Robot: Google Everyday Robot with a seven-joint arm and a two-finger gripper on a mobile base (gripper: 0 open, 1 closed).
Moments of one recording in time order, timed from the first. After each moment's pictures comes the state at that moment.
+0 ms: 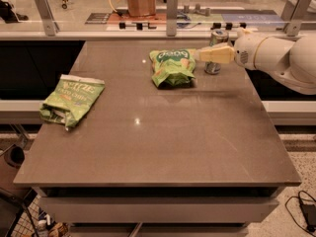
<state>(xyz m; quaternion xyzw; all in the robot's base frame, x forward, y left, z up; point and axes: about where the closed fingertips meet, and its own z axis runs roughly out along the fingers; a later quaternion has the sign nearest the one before) 0.717 -0.186 0.929 -0.26 0.72 0.17 0.62</state>
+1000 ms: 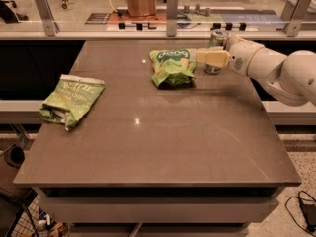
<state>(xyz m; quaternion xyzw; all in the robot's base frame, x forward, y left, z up) 0.725 -0.173 0.918 -0.22 0.69 0.24 0.65</state>
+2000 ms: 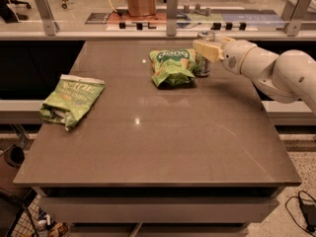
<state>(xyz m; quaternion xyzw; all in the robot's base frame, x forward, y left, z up) 0.739 -0.159 0.915 -0.23 0.68 0.25 0.65</state>
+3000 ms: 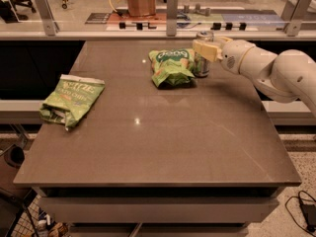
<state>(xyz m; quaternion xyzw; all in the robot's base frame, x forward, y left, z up) 0.740 -0.153 0.915 -0.23 0.67 0.26 0.65</state>
